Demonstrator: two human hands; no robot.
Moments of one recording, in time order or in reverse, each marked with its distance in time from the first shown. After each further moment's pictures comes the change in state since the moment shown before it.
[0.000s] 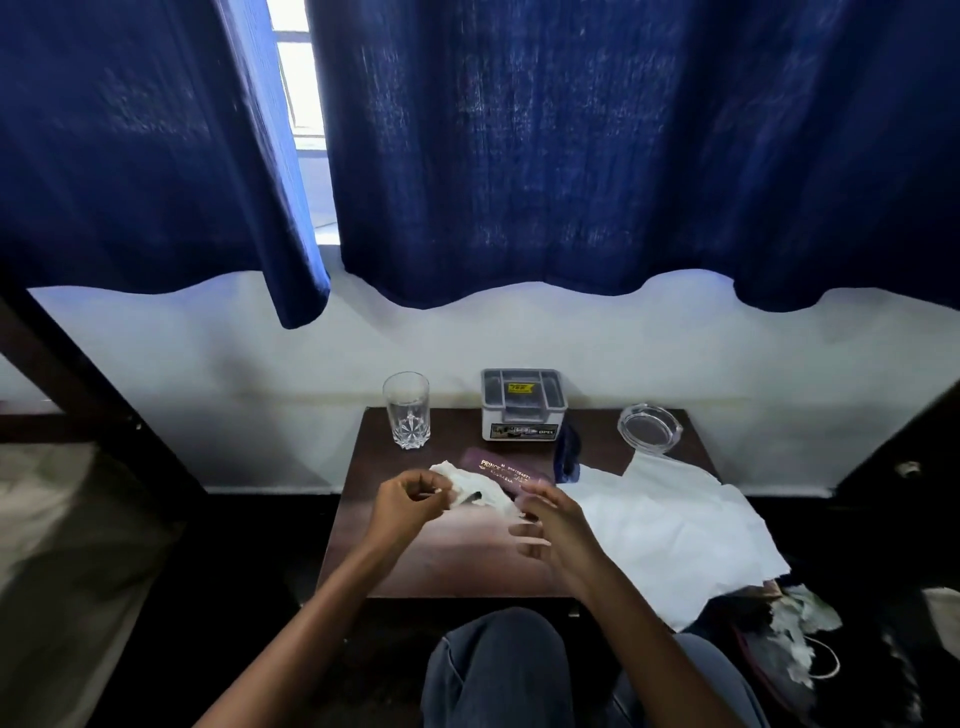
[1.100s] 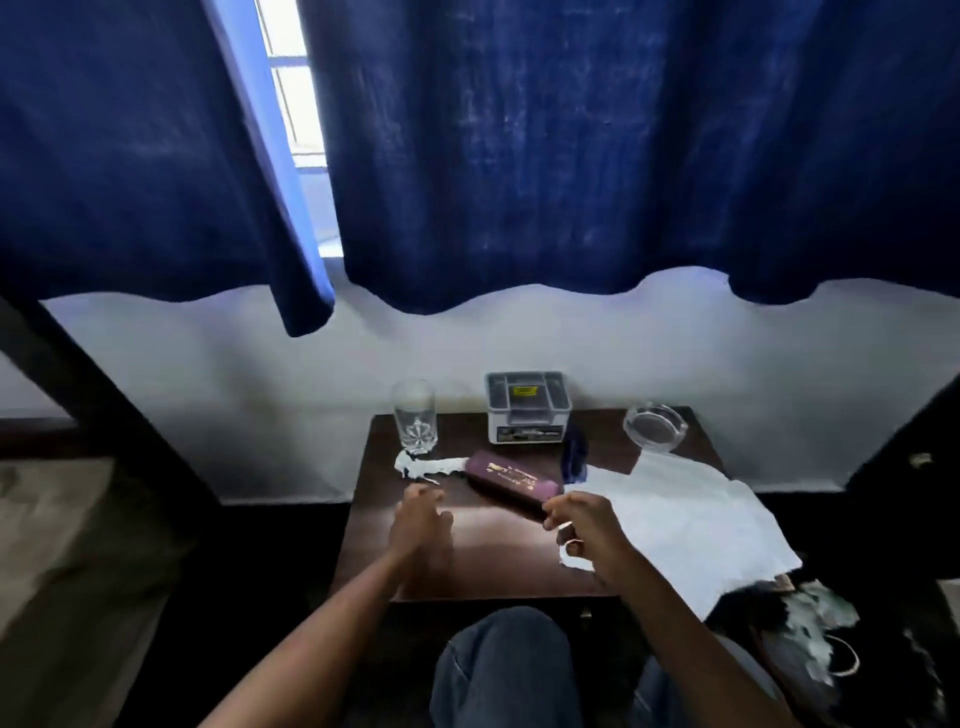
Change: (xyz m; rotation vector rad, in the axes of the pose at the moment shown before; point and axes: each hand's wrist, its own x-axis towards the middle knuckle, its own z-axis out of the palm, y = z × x) left_hand 0.033 -0.042 0.000 0.912 -0.074 -0.088; right_hand 0.022 0.001 -0.026 -0.170 0.087 -0.021
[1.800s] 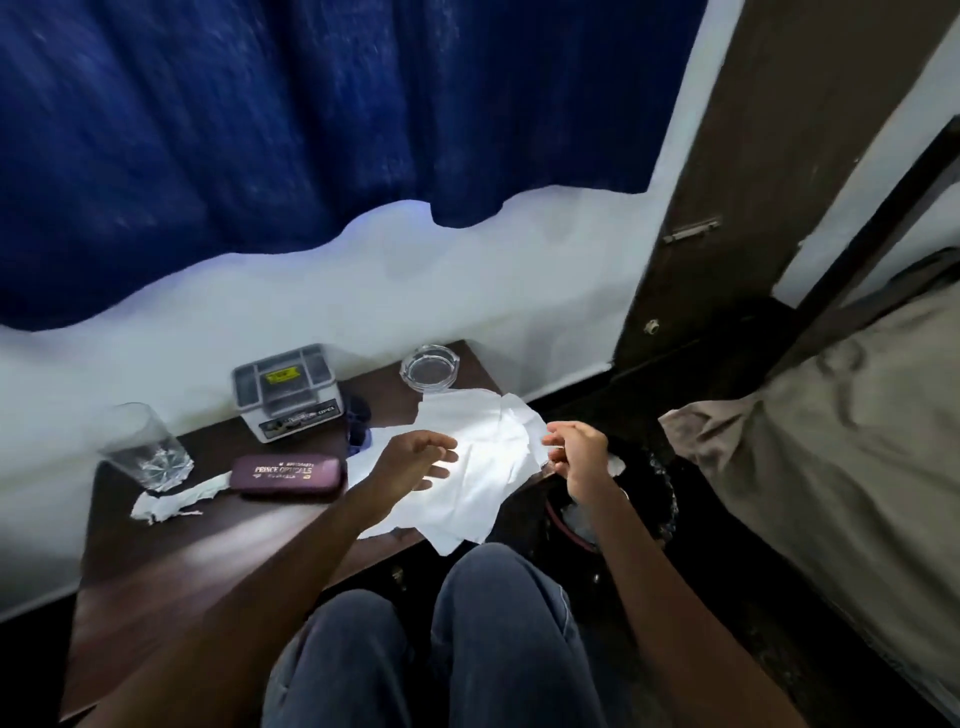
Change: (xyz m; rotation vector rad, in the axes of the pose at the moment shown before) left_hand -0.062 0.228 0.084 -0.477 -0.546 0.251; right_hand -0.007 0.042 -0.234 0.486 0.629 -0.066
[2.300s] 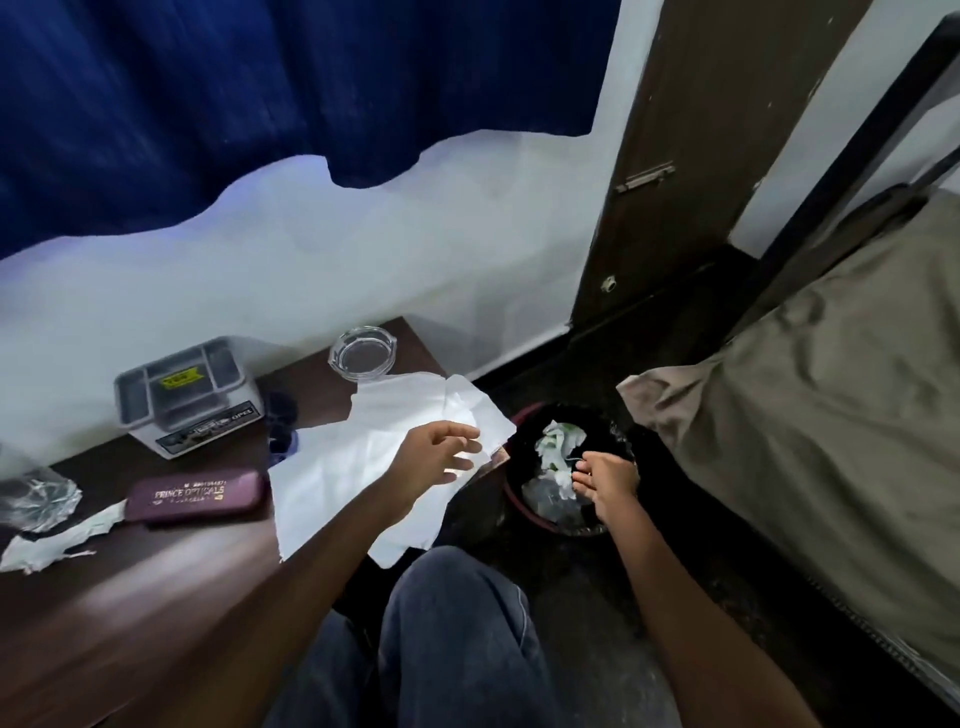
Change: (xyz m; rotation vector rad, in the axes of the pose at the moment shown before) left_hand 0.043 0.017 0.084 -0.012 -0.131 -0.002; right_hand 0.077 0.056 -0.107 0.033 0.288 0.222
